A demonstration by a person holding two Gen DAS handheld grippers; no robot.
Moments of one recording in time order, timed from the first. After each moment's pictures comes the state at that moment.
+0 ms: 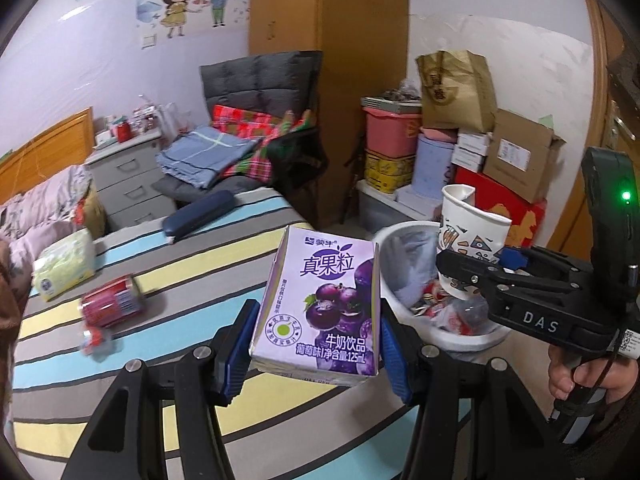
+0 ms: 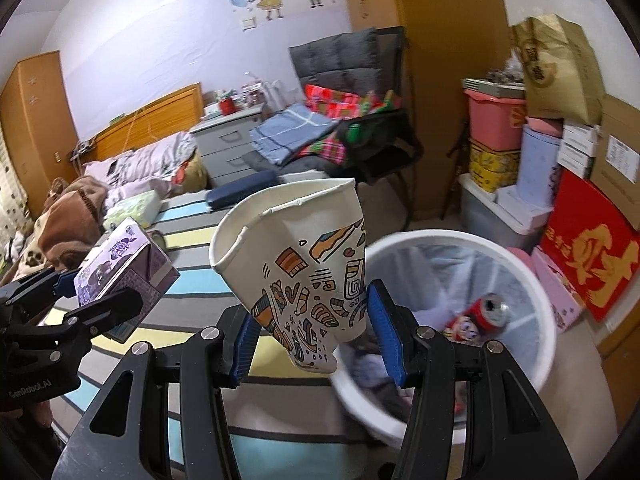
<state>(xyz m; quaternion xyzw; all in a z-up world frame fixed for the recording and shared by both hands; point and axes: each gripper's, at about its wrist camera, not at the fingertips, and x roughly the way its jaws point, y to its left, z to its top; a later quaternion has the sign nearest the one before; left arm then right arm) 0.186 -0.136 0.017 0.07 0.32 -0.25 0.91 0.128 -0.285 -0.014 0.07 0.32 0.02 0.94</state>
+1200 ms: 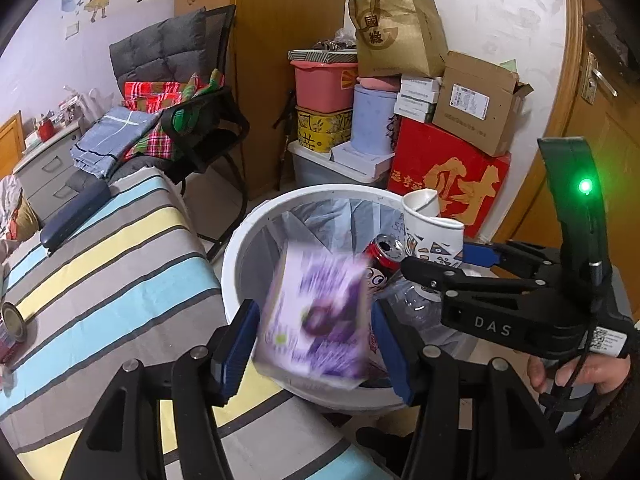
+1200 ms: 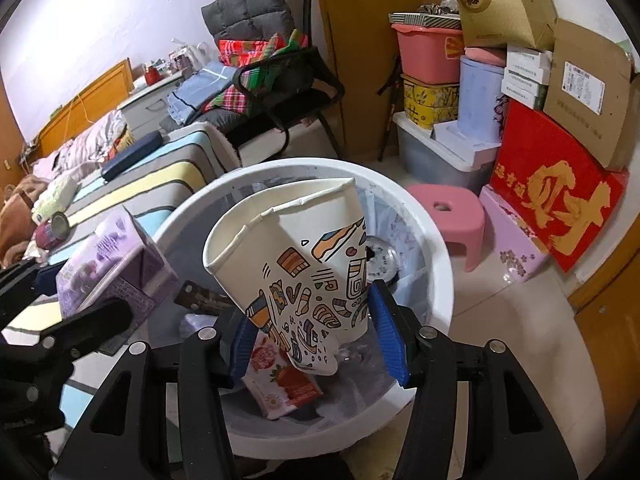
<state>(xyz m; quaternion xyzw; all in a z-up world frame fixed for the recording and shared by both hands) 0.210 -0.279 -0.036 0.10 0.37 -0.33 0.86 0.137 -0.387 -0.062 0.09 0.41 -0.05 0.91</state>
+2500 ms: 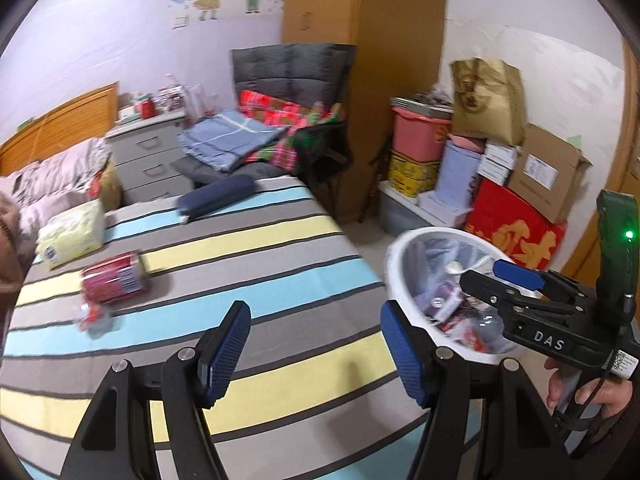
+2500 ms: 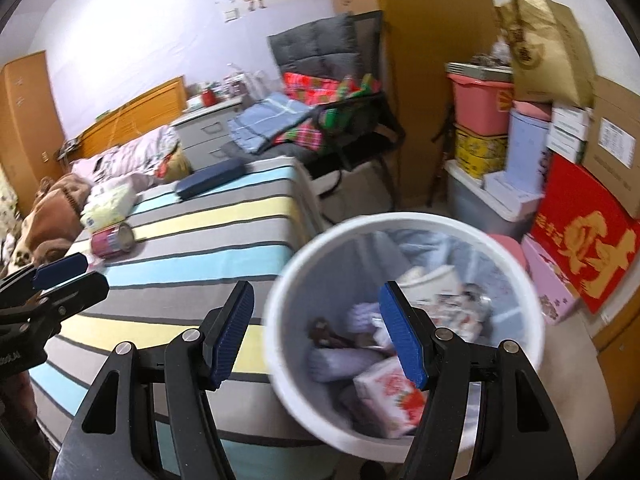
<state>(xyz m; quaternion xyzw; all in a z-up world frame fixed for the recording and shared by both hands) 0.203 -0.111 0.003 0.02 0.34 -0.19 0.92 0.143 -0.297 -0.029 0.06 0.34 0.03 0.94</state>
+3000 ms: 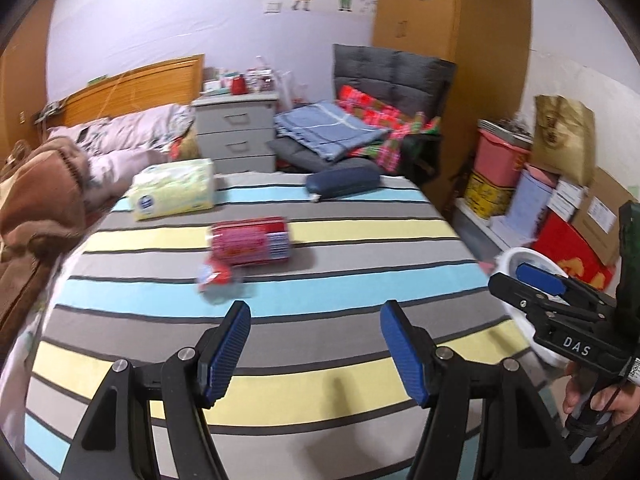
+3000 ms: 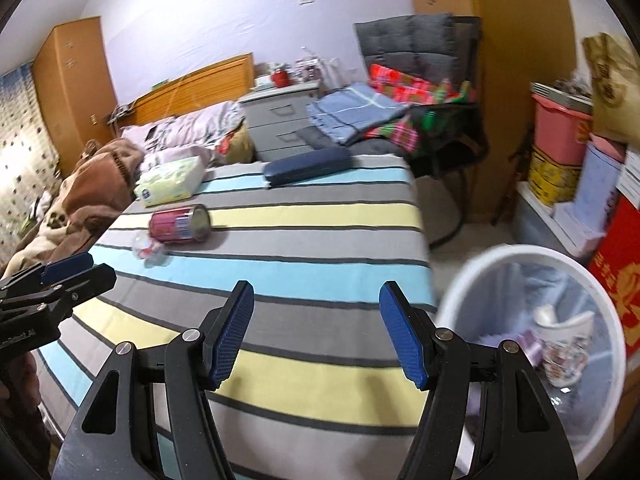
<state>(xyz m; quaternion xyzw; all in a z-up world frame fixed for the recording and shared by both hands) 0.214 0.020 -0.010 -0.02 0.35 -0.07 0.93 0.178 -0.207 -0.030 0.03 0.34 0.13 0.93</state>
